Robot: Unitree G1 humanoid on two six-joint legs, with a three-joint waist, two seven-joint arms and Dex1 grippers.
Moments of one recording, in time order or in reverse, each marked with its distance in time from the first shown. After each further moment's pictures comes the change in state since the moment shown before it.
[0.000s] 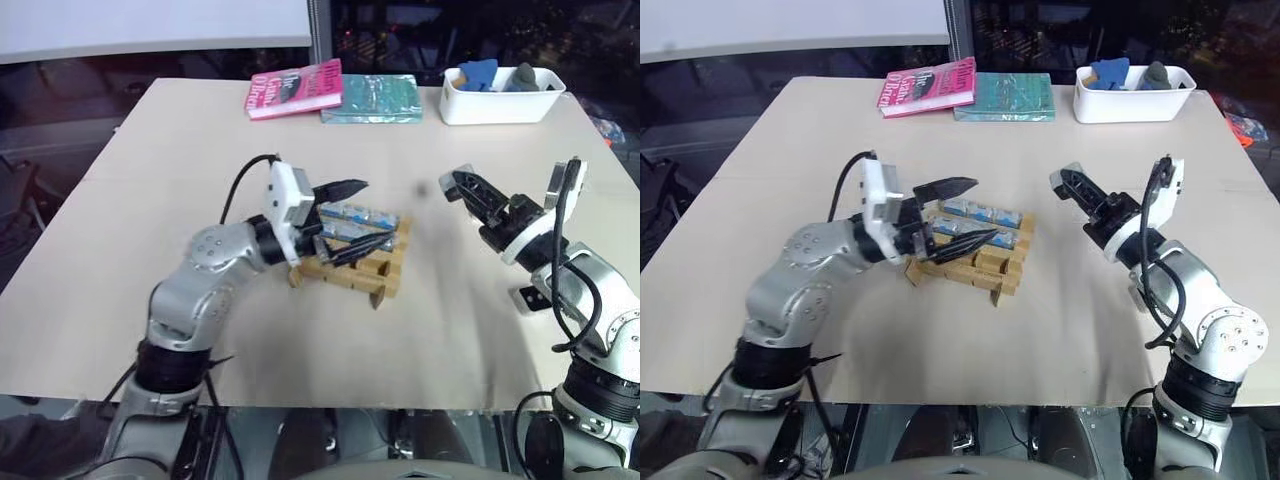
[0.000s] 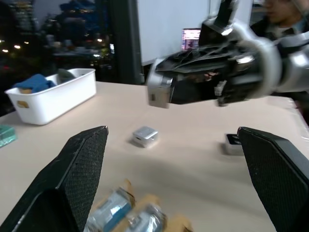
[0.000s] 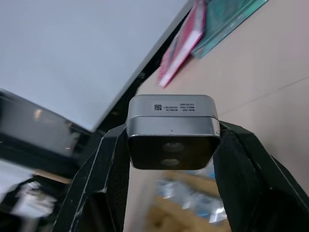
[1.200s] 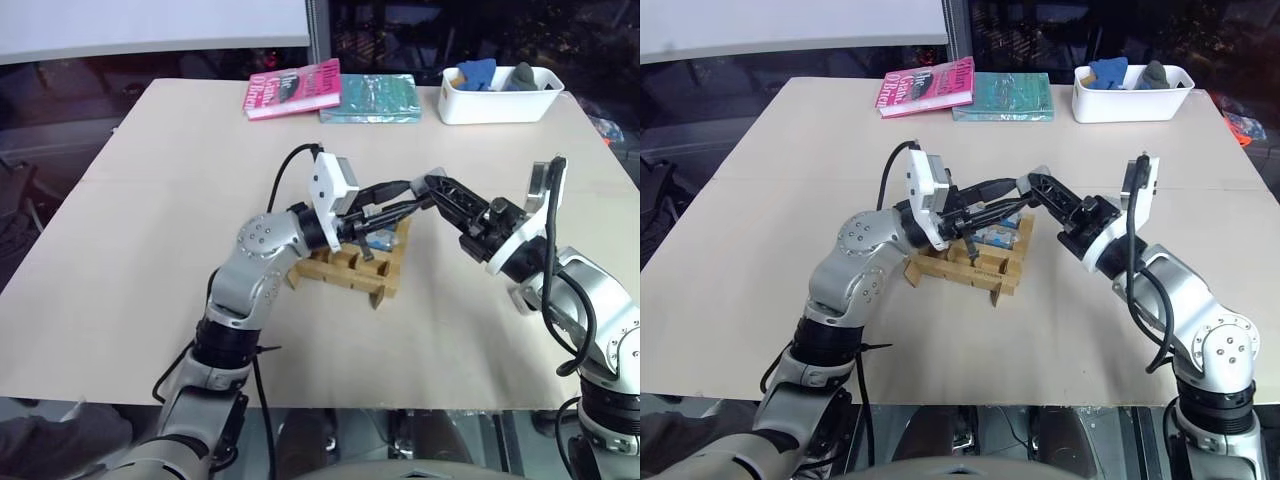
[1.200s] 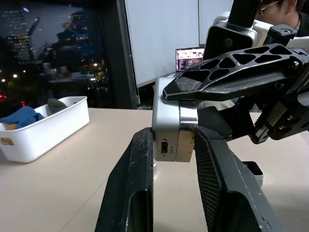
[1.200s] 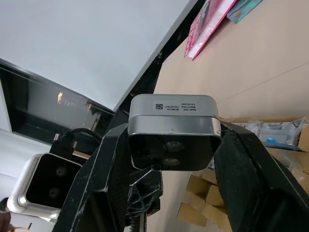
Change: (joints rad) left arm -0.082 -0.141 -0.046 0.103 0.085 -0.092 -0.042; right arm 0.053 -0.202 0.264 -0.121 0.138 -0.298 -0.038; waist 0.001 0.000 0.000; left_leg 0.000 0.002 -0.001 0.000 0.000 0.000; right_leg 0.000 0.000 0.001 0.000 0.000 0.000
